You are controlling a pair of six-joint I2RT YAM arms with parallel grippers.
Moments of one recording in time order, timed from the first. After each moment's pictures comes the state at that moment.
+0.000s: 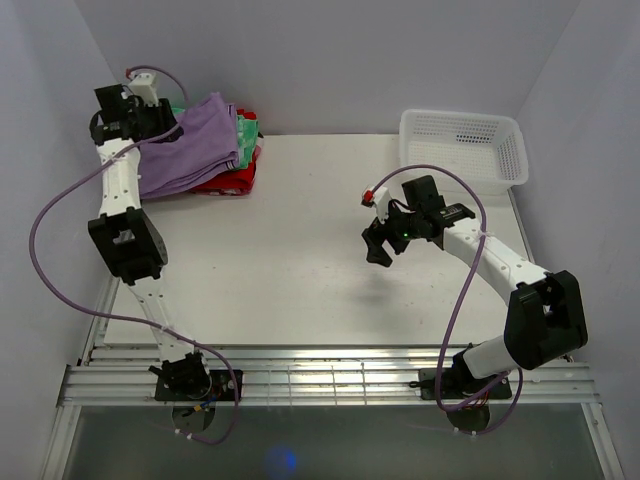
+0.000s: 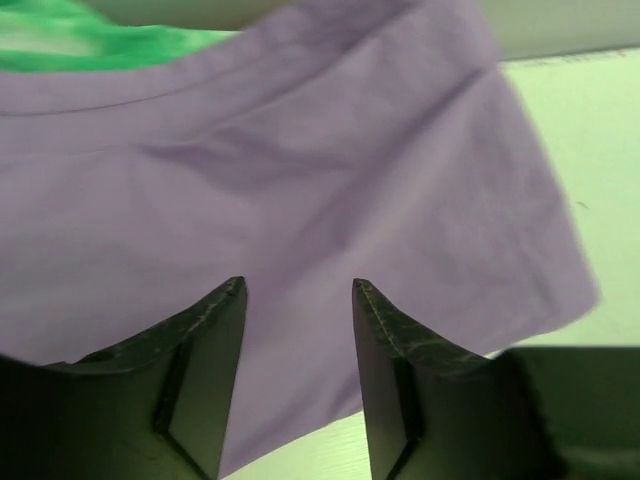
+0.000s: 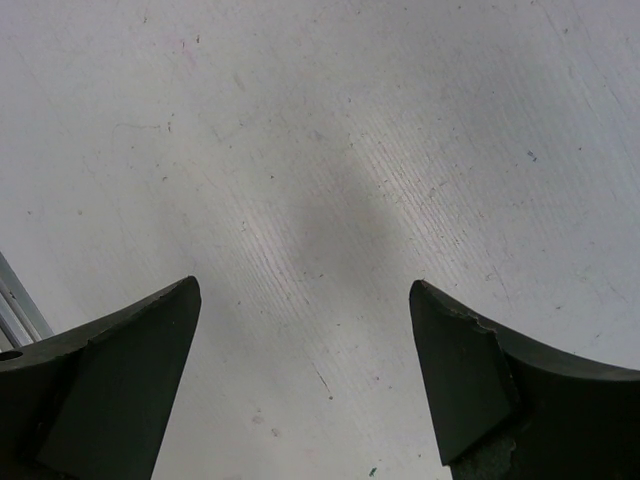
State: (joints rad) left arm 0.32 2.17 2.24 -0.57 0.50 0.15; right arm 0.42 1.45 1.06 -0.54 -0.49 -0.46
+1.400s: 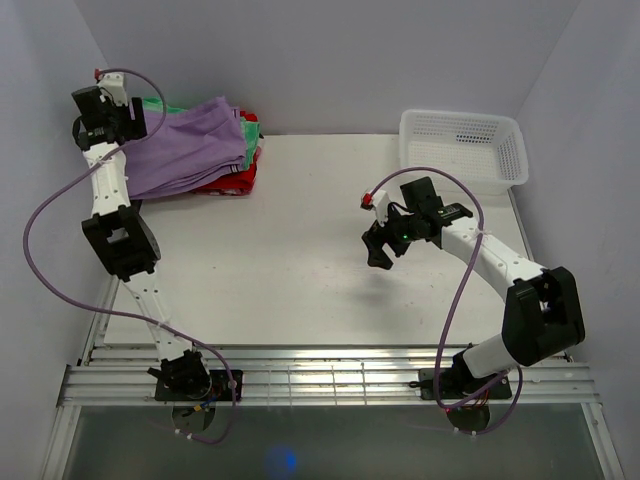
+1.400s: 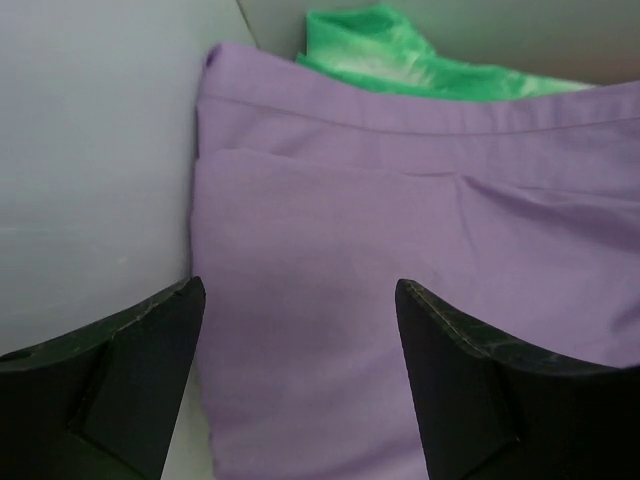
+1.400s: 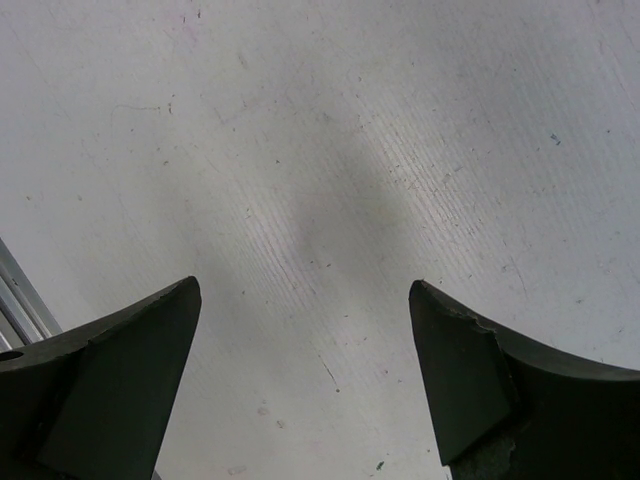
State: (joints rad) left arm 0.38 2.26 2.33 -0.45 0.19 0.26; right arm 0.42 1.47 1.06 -0.57 -0.49 -0.47
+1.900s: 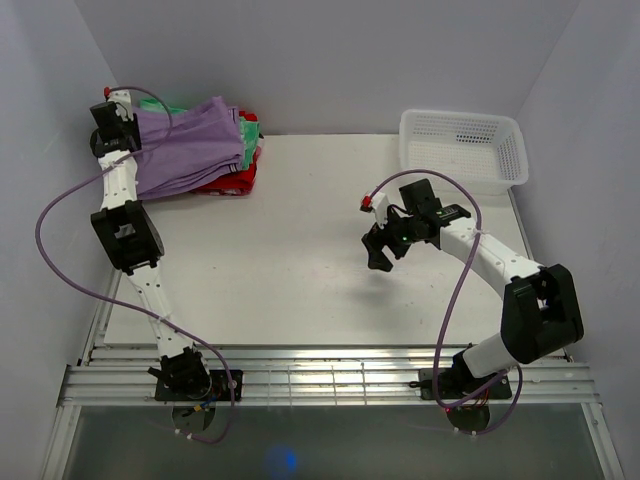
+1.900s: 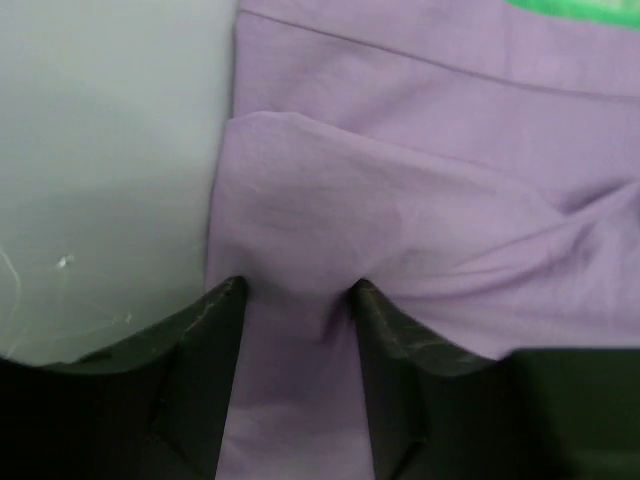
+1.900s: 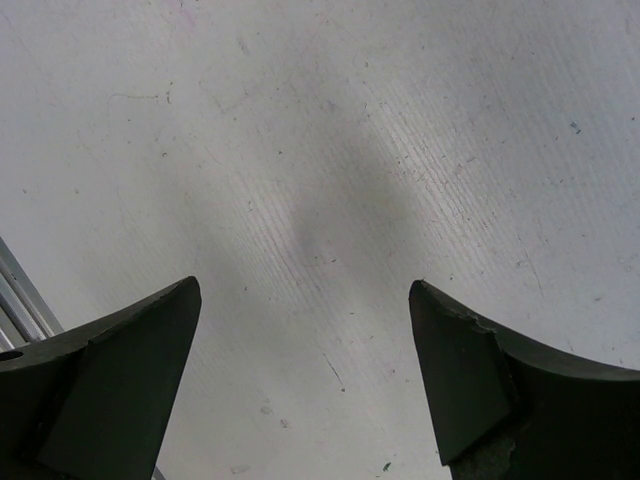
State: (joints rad) left arm 0.36 2.43 2.33 -0.32 -0.09 0.29; right arm 0.42 1.48 1.05 -0.57 -0.49 -0.47
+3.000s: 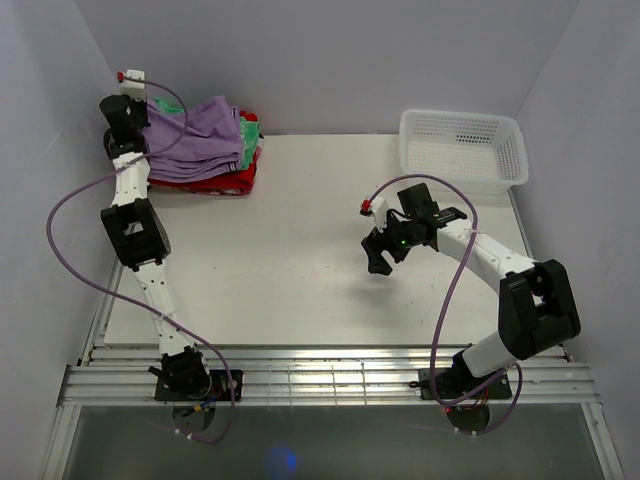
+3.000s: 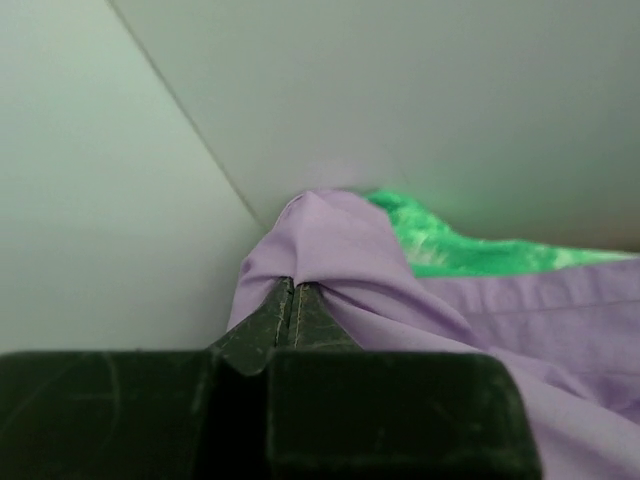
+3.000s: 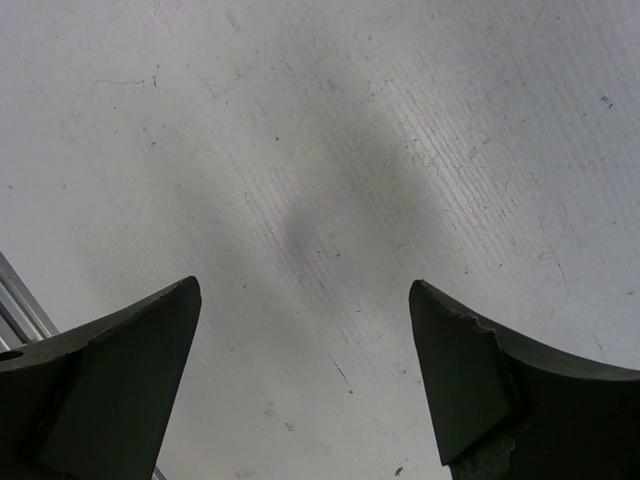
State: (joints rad) left arm 0.31 2.50 2.34 0.17 0.14 0.32; right arm 0.42 1.51 1.02 -0.55 -0.48 -0.45
